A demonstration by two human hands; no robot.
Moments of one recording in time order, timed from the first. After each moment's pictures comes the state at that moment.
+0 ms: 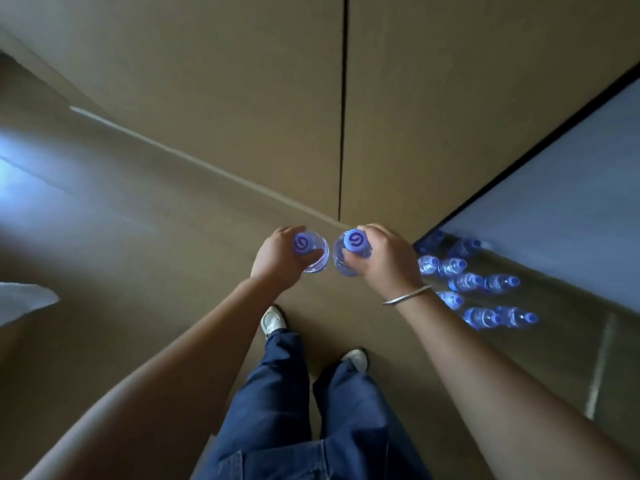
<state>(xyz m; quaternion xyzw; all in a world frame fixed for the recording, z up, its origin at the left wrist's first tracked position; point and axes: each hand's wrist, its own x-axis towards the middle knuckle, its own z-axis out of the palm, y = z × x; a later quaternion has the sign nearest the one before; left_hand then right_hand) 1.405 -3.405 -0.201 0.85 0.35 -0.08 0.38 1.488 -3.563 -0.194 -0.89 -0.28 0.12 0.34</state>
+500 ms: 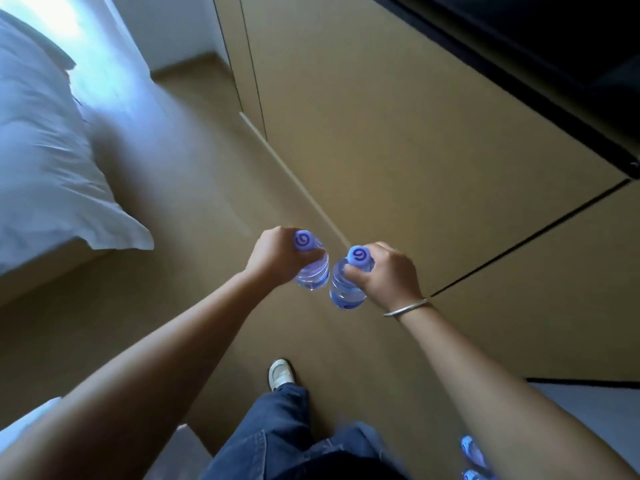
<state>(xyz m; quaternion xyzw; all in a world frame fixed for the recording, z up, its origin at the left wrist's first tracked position) 1.263 -3.208 -0.093 0.78 0.49 0.09 0.37 1.408 -3.323 -0.106 -0.82 -0.48 0.17 0.28</state>
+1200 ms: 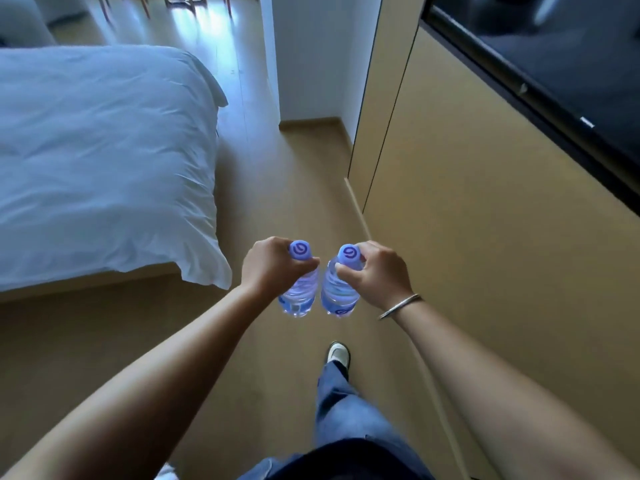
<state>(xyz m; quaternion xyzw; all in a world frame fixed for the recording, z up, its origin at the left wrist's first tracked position) 1.132 -2.972 -0.064 0.68 0.65 0.22 0.26 1.309 -3.005 -0.065 -0.69 -0.66 0.18 0.24</state>
